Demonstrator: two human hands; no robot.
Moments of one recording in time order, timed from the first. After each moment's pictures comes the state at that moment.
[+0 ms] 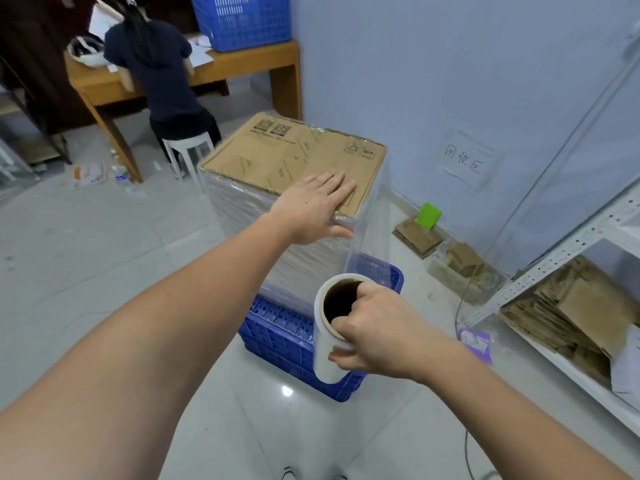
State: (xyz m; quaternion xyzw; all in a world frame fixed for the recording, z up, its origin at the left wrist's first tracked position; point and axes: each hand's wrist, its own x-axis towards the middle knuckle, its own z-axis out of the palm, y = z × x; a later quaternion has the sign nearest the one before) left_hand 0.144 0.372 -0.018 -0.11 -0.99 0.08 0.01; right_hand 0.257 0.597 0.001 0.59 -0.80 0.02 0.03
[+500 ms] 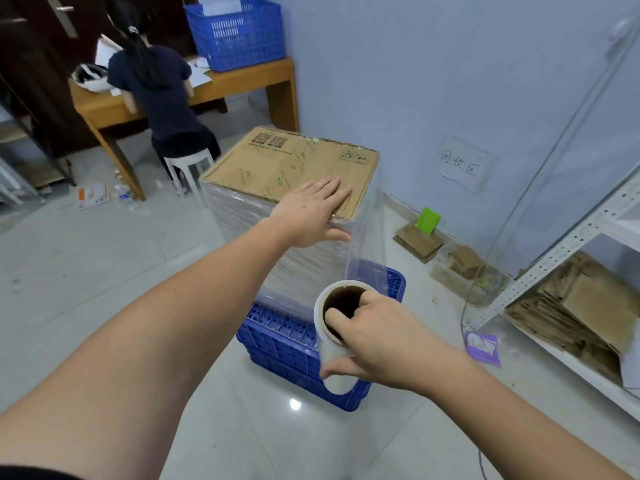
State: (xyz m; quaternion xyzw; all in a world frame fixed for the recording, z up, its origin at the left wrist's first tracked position) left_hand 0.147 0.371 -0.010 -0.11 -0.99 0.07 0.00; right_hand 0.279 0.599 0.012 0.55 -0.83 -0.01 0.02
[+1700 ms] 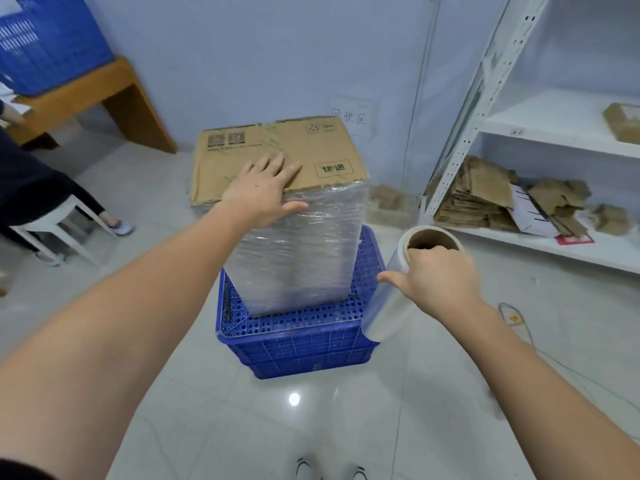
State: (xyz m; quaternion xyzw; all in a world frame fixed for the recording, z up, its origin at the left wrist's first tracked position) left_hand 0.119 0.228 -0.012 -0.28 -0.96 0.05 0.01; right_hand 0.338 0.488 -0.006 -0.07 -1.00 -0.06 0.03
